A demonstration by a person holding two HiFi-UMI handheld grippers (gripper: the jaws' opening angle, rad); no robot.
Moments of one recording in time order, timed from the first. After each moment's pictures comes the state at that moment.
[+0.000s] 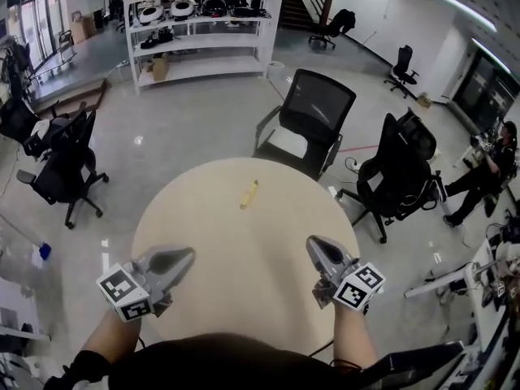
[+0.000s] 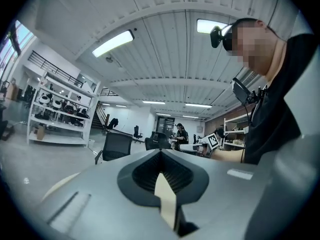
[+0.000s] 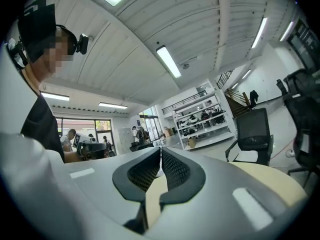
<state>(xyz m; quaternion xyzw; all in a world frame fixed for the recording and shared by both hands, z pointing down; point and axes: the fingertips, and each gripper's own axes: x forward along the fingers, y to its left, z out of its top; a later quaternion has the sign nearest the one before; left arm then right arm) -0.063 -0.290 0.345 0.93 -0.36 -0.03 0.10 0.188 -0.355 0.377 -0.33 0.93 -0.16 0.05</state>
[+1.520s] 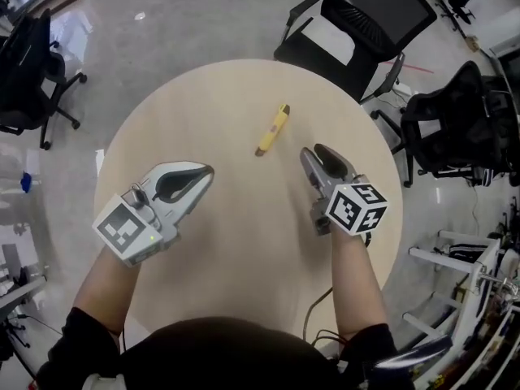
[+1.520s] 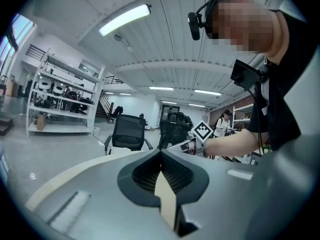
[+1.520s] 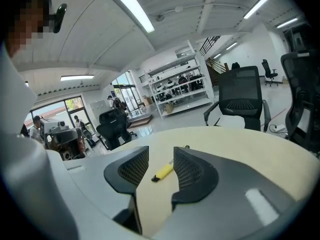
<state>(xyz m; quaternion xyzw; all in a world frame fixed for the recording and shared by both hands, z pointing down) -0.059 -0.569 0.562 0.93 -0.35 0.04 0.13 0.121 -0.664 0.647 -0.41 0.86 -0.27 -0.13</state>
